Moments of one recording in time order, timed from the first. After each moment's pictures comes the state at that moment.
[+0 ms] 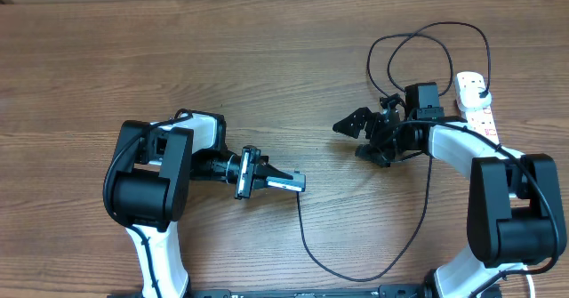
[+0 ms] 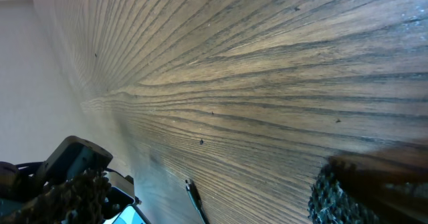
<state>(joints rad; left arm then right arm) -0.20 2.11 1.08 -1.49 1.53 -0.22 0.05 1.83 0.92 -0.33 -0.77 0.57</state>
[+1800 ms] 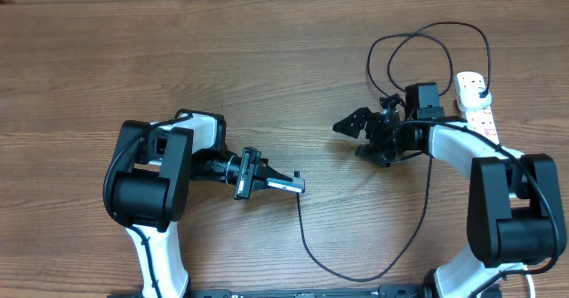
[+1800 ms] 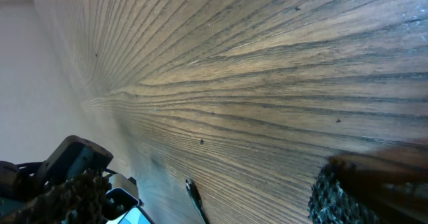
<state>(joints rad) -0.20 2.11 1.08 -1.49 1.51 -0.26 0.05 1.83 0.92 -0.33 -0.77 0.57</state>
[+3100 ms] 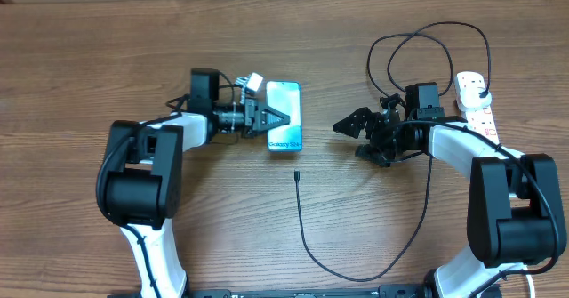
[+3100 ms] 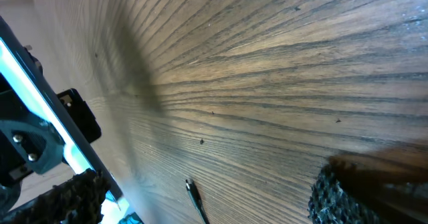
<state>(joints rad) -0.13 2.11 1.09 0.13 1.32 -0.56 0.05 1.83 0.92 -0.33 -0.77 0.57</state>
